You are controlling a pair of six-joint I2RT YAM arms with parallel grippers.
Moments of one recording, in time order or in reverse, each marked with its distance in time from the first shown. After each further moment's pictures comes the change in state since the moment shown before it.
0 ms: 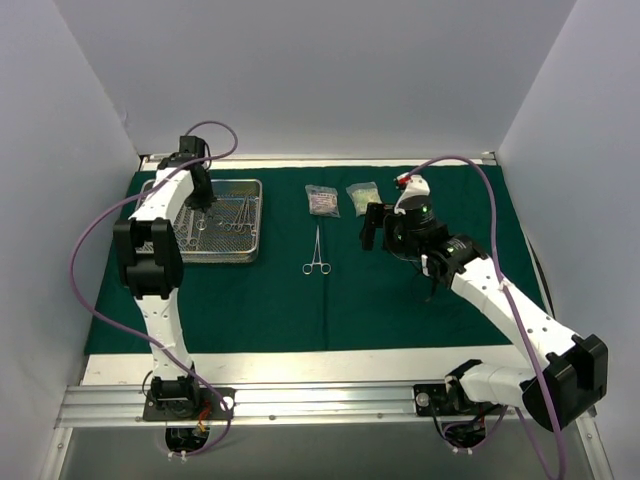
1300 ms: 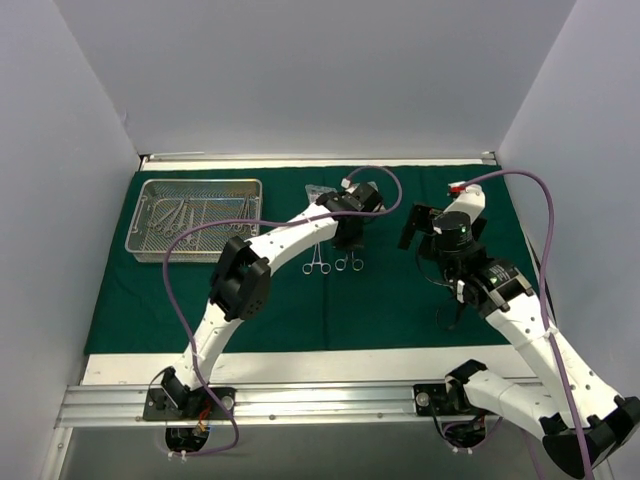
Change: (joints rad) left arm -0.804 0.161 0.280 -0.145 -0.055 -0.408; right arm -0.012 -0.264 -0.009 -0.181 0.328 0.085
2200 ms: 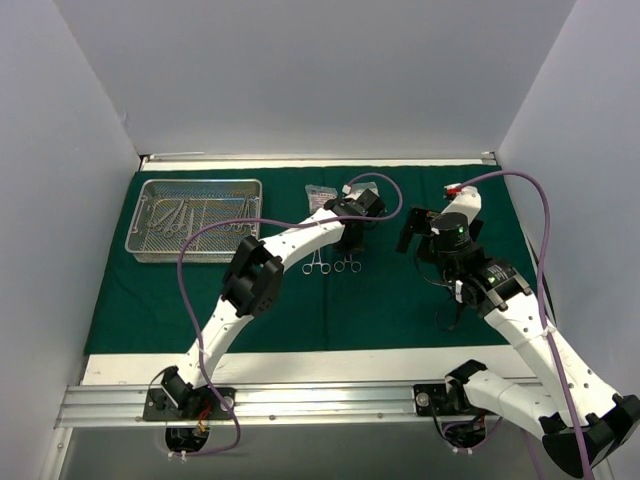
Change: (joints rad) left arm 0.000 0.140 0.071 0.017 -0.068 -0.015; right arm -0.001 0.001 -0.012 -0.015 -0.026 -0.002
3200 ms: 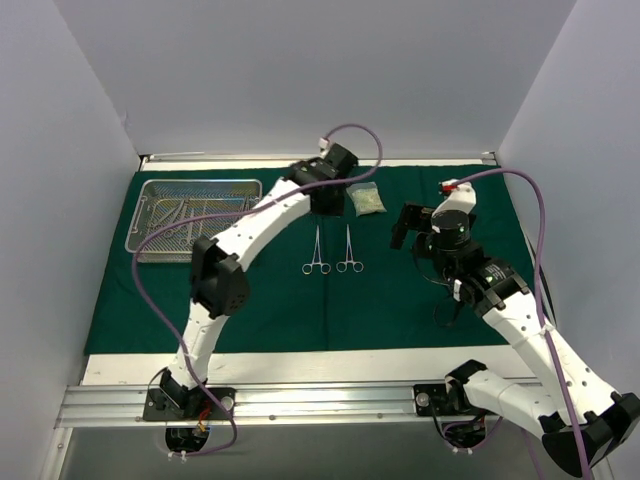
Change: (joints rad) left arm 0.084 -0.187 0.062 -0.094 -0.004 0.120; right arm 0.000 0.003 -0.011 0.089 -0.073 -0.031
